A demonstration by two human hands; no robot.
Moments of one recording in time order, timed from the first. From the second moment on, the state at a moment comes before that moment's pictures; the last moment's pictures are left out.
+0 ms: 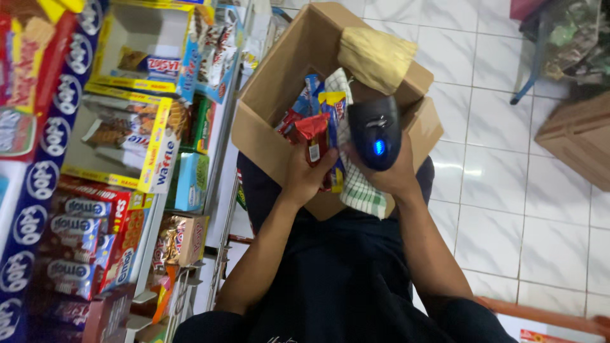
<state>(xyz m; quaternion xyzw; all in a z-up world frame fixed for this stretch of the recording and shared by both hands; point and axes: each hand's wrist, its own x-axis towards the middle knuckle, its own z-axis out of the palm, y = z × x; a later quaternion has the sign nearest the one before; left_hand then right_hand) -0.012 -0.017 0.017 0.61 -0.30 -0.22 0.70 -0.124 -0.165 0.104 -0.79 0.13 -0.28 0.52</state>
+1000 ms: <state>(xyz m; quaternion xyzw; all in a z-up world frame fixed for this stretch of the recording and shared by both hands) 0.029 0.034 0.016 0.52 -0.07 -0.16 0.84 -0.082 -0.118 0.046 -0.77 0.02 -0.14 0.62</state>
